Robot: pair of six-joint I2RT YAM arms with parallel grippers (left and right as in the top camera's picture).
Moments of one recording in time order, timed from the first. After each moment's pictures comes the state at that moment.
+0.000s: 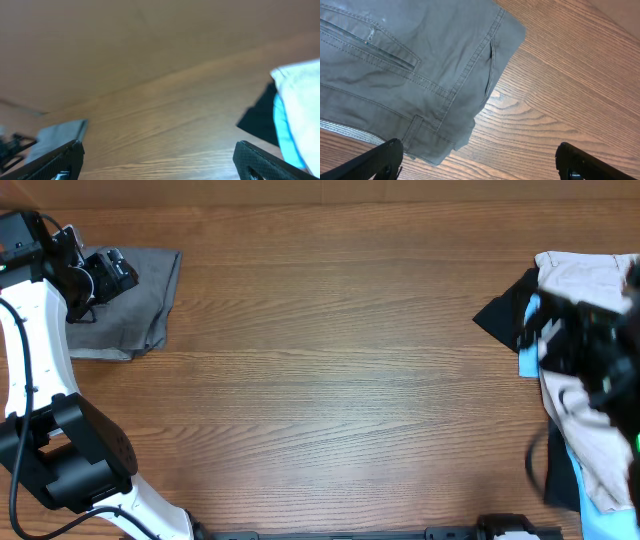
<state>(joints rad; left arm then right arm) 0.41 1.92 1.77 -0.93 0.25 -0.16 0.03 0.99 1.68 -1.11 -0.15 0.38</state>
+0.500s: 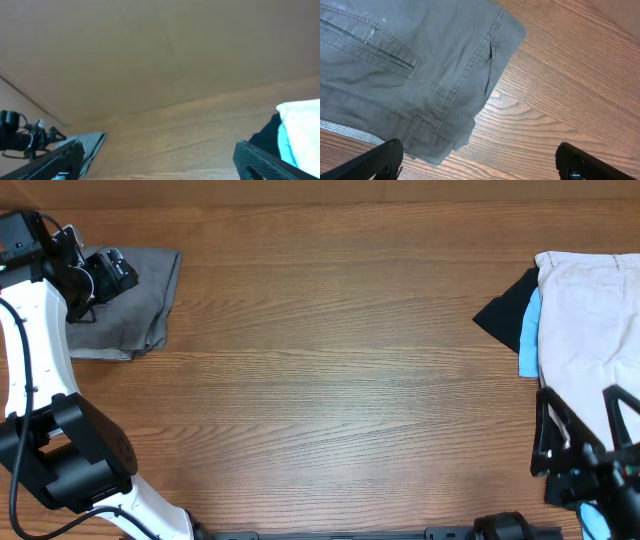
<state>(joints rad) 0.41 1.92 1.77 -0.93 0.25 -0.16 0.16 0.55 1.45 -1.03 -0.03 0.38</state>
